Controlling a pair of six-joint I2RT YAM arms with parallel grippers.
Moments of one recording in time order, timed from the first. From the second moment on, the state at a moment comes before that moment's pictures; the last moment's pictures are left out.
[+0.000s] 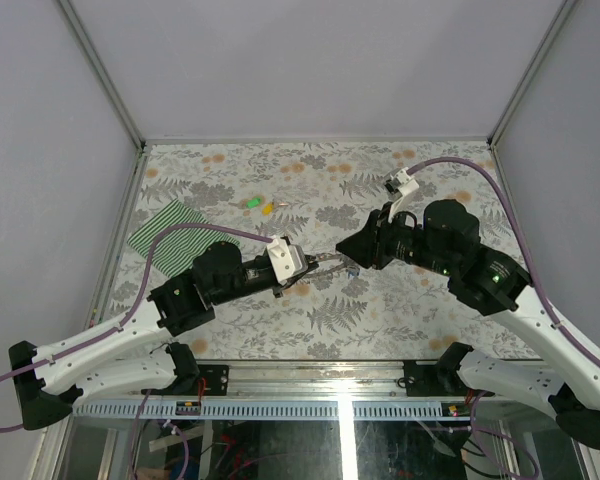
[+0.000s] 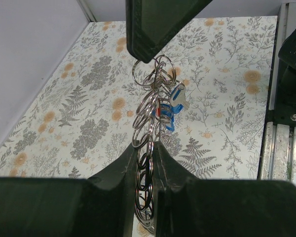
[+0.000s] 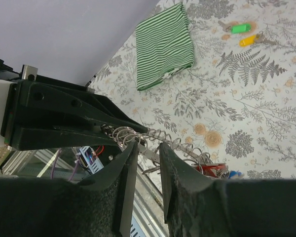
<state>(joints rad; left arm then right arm) -1.02 0.89 0.82 -0.06 0.15 0.28 0.80 0.92 1.15 -0.49 -0.20 0.46</state>
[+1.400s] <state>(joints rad) -1.02 0.90 0.85 -0.11 0.10 0.28 0.80 0.94 1.23 -0.59 -0.13 0.44</state>
